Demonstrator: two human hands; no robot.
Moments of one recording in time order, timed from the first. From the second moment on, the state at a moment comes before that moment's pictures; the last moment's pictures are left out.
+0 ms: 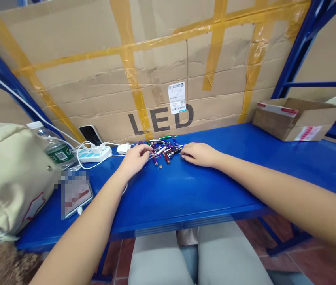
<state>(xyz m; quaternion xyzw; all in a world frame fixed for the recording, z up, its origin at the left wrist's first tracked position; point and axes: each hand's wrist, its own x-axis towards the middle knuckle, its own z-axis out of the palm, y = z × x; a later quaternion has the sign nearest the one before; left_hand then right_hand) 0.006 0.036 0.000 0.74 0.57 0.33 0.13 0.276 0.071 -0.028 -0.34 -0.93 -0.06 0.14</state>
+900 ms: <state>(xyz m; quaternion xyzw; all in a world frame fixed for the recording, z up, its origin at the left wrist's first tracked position) -0.014 0.053 -0.017 0.73 0.60 0.33 0.01 0.245 0.056 -0.038 -0.61 -0.77 -0.13 0.14</state>
